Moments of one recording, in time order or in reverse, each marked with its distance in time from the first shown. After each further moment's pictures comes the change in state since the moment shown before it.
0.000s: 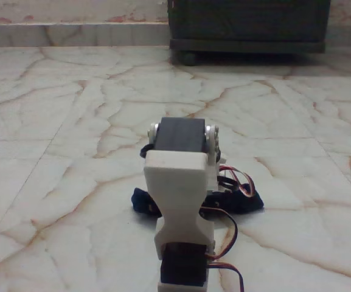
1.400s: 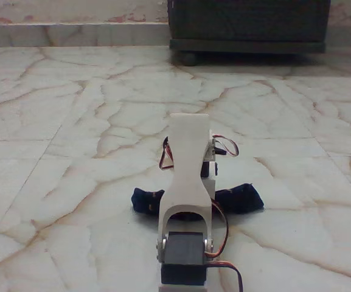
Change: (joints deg) arm -3.7 -75.1 -97.2 72.8 66.1
